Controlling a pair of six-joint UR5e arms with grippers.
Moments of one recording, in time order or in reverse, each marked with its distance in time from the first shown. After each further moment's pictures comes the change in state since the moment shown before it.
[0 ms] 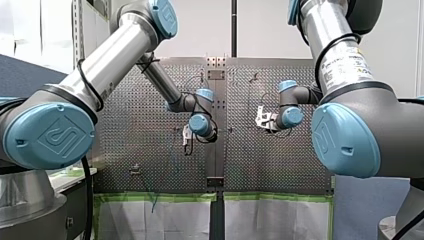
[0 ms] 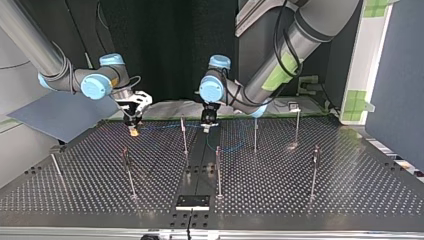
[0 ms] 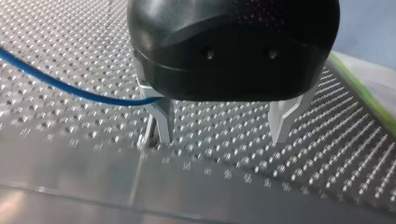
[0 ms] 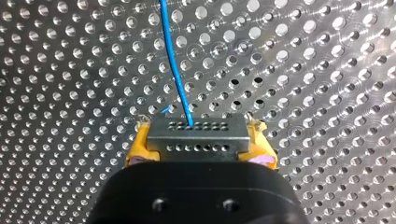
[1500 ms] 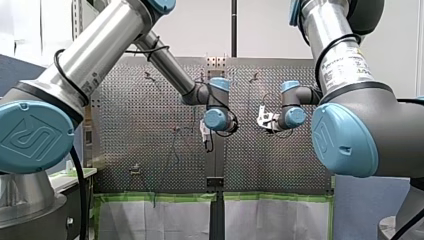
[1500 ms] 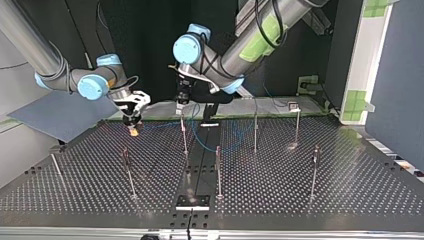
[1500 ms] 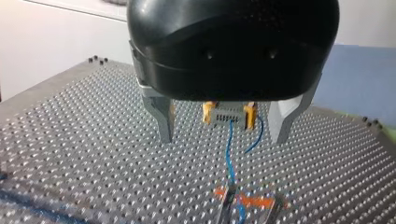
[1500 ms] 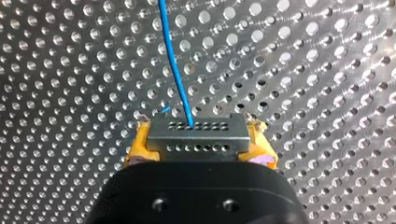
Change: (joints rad) left arm -0.206 0.105 -0.104 0.154 -0.094 -0.115; right arm -0.020 0.002 0.000 0.002 -0.054 0.011
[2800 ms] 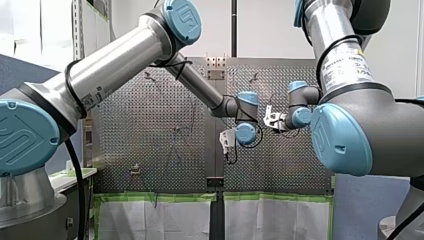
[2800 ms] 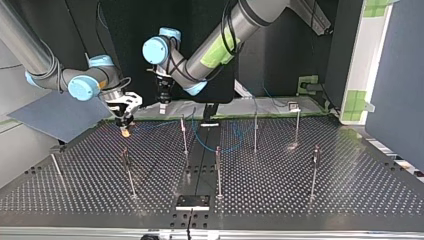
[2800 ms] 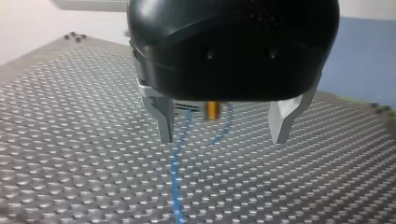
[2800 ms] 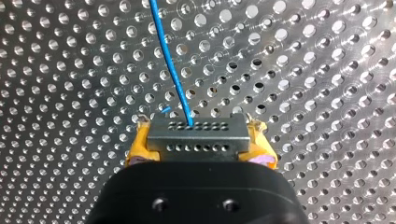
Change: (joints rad) left arm -0.120 -0.248 0.317 -0.047 -0.245 -0.050; right arm -0.052 0.000 0.000 -0.003 -0.032 0.004
